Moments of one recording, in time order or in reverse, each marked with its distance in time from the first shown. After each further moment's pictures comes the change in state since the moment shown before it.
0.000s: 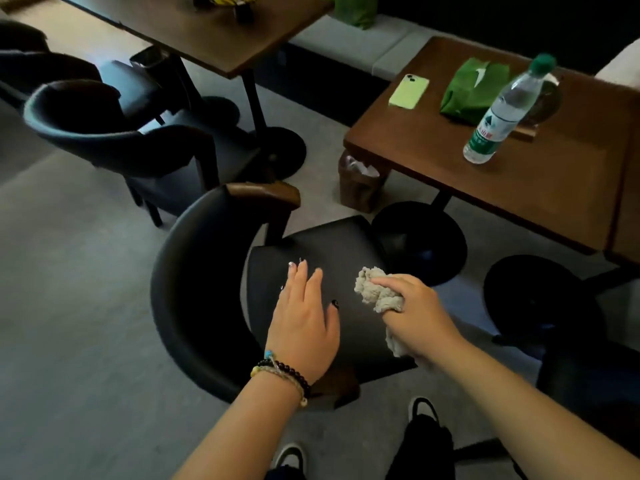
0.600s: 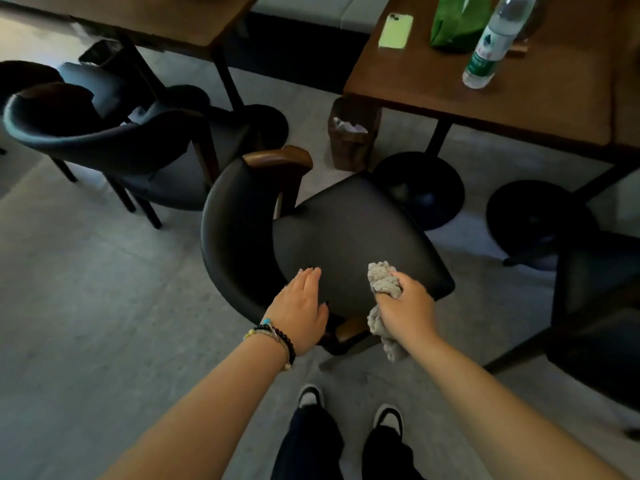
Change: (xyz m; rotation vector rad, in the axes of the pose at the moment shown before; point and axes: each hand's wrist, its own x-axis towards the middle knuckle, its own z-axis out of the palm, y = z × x) left_hand -0.043 -0.141 -0.057 0.146 -0.498 0.157; right_hand -0.082 -0.096 0.141 0.296 0.236 0.517
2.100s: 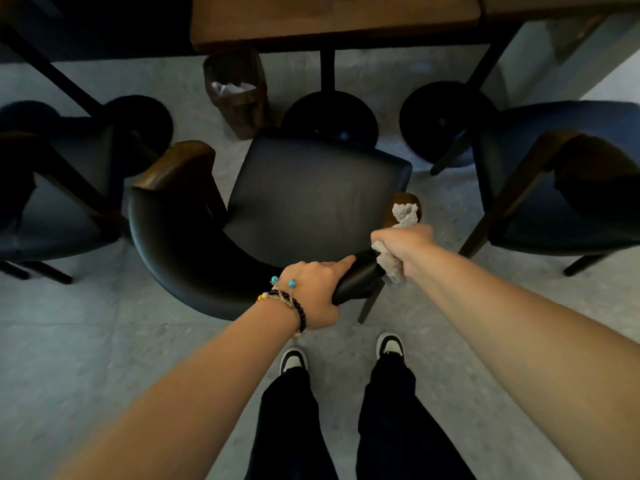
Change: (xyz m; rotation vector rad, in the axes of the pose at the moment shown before) left_hand 0.065 0.054 0.047 0.354 -0.275 0.639; right_hand 0.058 0.078 -0.032 0.591 0.295 0.759
